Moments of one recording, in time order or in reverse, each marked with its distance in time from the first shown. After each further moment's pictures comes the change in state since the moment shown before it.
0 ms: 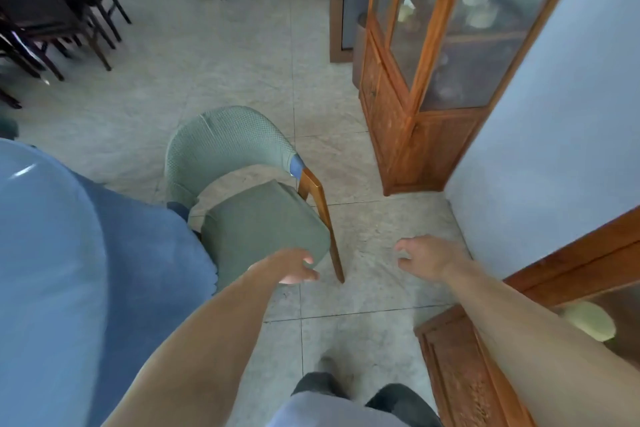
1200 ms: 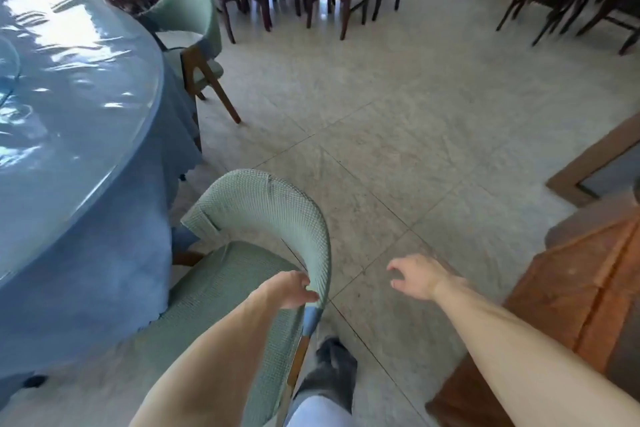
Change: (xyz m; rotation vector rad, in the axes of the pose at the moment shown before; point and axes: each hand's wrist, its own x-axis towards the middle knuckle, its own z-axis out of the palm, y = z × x) left_hand 0.303 -0.037 -0.292 -0.759 0.278 -0.600; right_hand 0.570 -0.140 -0.341 -0.689 -0.188 -0.741
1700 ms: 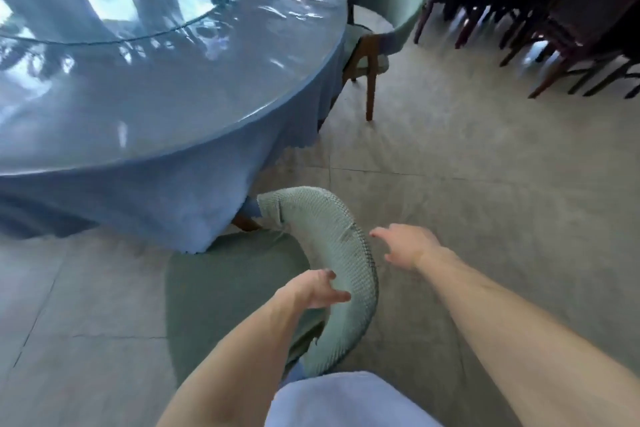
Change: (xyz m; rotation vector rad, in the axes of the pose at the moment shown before) left_hand 0.068 -0.027 -0.085 -0.694 0.146 -0.286; right_hand 0.195 -0.157 -0.205 -0.637 0.050 -0.606
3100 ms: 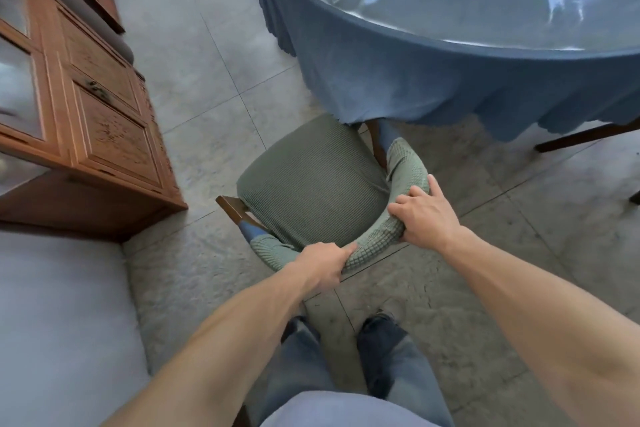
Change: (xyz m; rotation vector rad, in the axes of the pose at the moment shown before) left_hand 0.025 0.127 0.089 -0.202 0.371 -0.517; right_hand 0.169 0.045 0.015 -0.627 0.238 -1.136
